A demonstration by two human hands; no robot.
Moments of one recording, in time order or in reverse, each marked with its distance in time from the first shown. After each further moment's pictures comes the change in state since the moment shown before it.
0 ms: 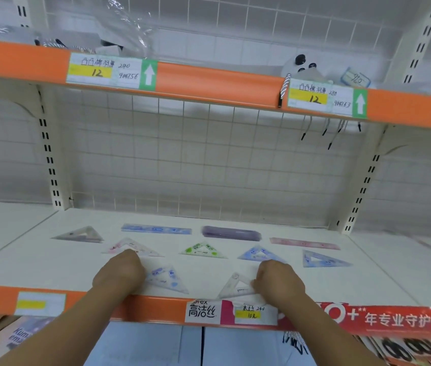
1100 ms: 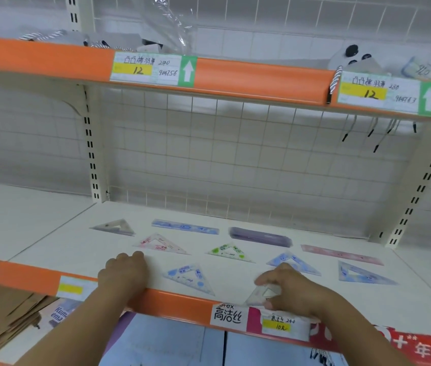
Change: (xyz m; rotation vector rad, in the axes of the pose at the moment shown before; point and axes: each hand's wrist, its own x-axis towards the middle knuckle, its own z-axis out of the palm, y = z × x) left_hand -0.007 -0.040 -0.006 0.169 0.015 -0.033; right_hand 0.011 -0.007 -0.008 0.124 -0.405 -0.358
